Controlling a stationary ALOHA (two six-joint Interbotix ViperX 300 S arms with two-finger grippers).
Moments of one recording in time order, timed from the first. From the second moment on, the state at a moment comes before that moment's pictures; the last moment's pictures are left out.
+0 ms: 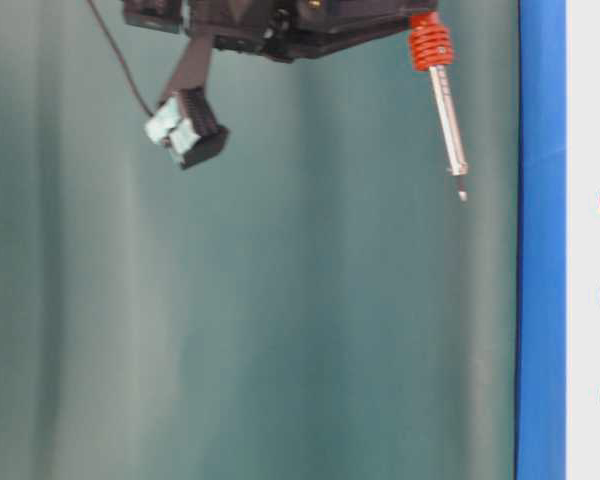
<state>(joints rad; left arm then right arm) 0.00 -0.98 1.22 0.00 -0.29 -0.02 -0.20 -0.18 0.46 -0.21 1.07 0.02</state>
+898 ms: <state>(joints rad) 0.00 -0.98 1.22 0.00 -0.29 -0.02 -0.20 -0.02 0.54 -0.17 0.90 0.02</state>
